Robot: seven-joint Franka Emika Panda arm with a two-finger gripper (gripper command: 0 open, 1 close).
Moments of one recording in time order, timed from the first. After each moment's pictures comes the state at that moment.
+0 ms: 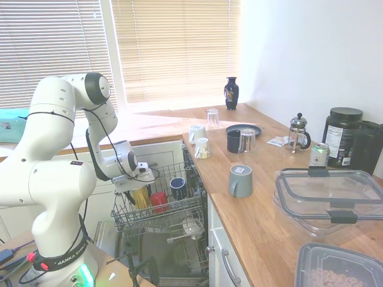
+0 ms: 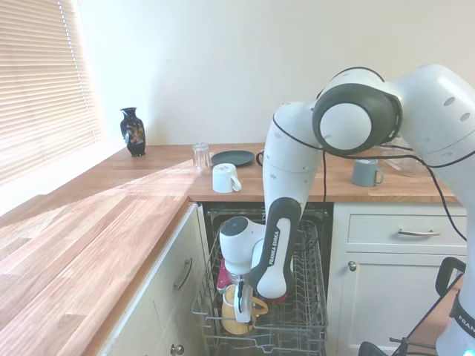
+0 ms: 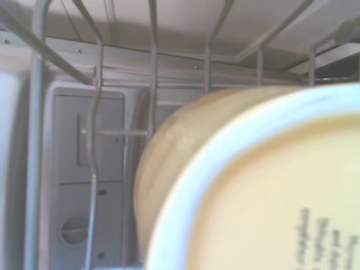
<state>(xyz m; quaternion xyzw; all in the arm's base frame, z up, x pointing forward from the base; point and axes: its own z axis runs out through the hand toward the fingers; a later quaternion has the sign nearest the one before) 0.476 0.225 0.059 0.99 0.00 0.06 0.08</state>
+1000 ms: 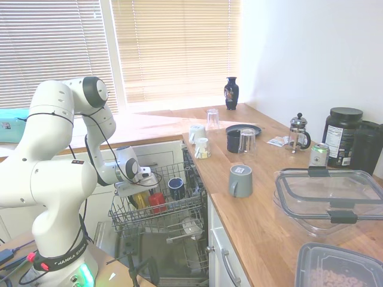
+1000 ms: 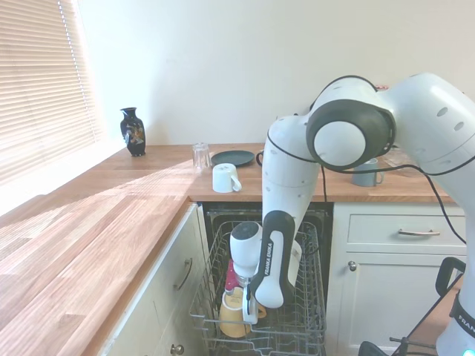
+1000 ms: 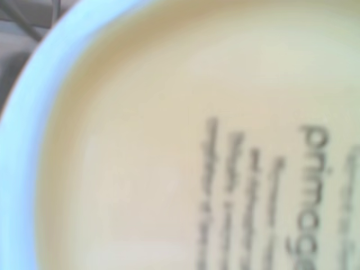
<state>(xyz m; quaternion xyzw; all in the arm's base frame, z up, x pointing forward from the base) 0.471 0.212 0.040 0.99 0.00 0.08 0.07</state>
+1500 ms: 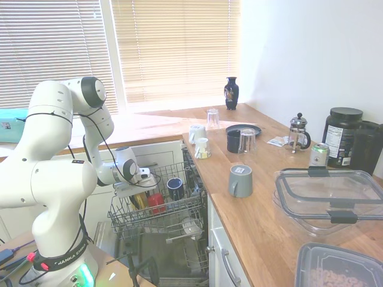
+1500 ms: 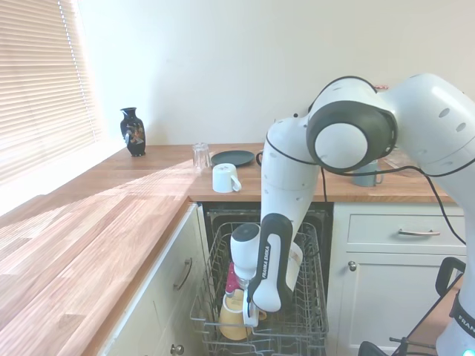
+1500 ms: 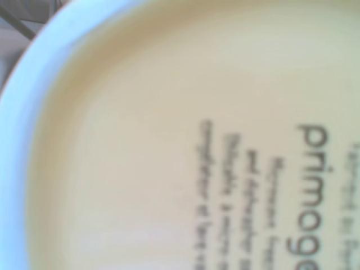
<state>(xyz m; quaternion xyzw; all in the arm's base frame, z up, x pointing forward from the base) 0.464 0.211 0.037 1.00 -0.01 0.07 0.07</state>
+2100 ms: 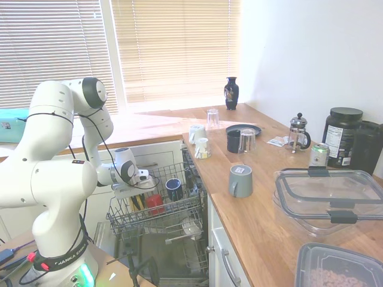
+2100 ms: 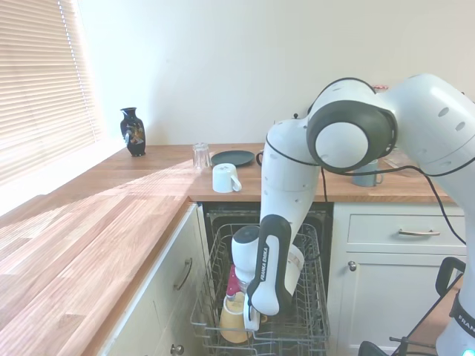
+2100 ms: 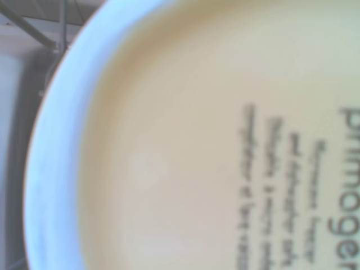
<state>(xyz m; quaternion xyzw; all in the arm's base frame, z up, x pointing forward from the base) 0.458 0.214 0.032 1.00 -0.01 0.06 0.06</state>
